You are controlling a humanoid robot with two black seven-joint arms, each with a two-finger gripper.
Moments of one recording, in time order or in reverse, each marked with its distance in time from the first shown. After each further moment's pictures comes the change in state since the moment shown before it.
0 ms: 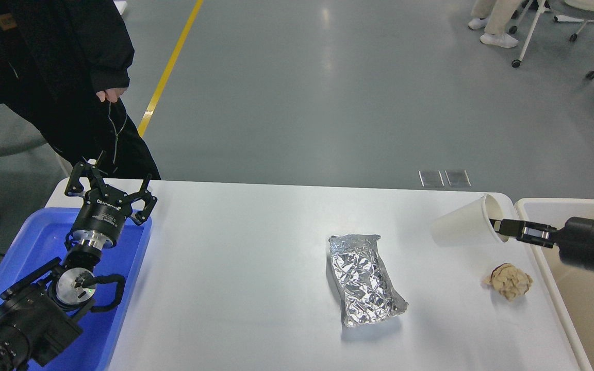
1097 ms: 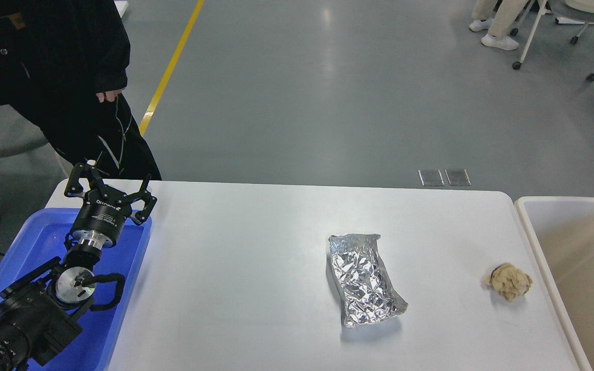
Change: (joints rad) left arm 0.000 0.000 0.000 0.000 0.000 0.000 0.000; right arm -0.058 0.158 -0.016 -0.854 0.571 0.090 -0.194
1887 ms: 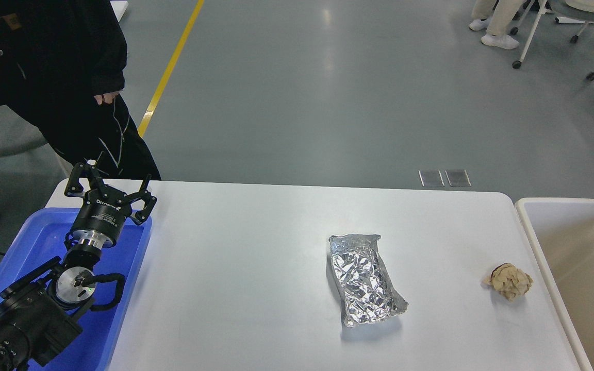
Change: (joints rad) left arm 0.000 0.000 0.000 0.000 0.000 0.000 -0.002; right arm -0.180 0.419 0.015 -0.431 0.149 -0.429 -0.172
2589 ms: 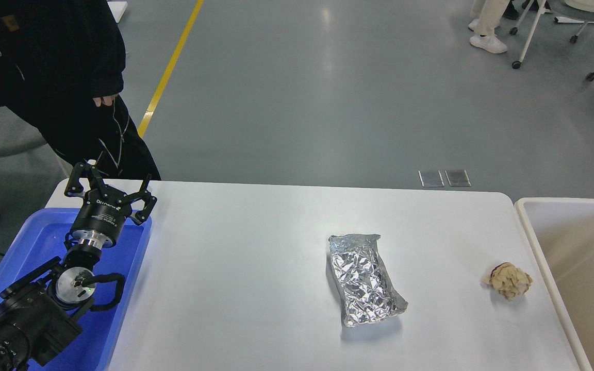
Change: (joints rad) left arm 0.000 0.000 0.000 0.000 0.000 0.000 0.001; right arm -0.146 0.136 -0.004 -0.001 0.084 -0.086 -0.016
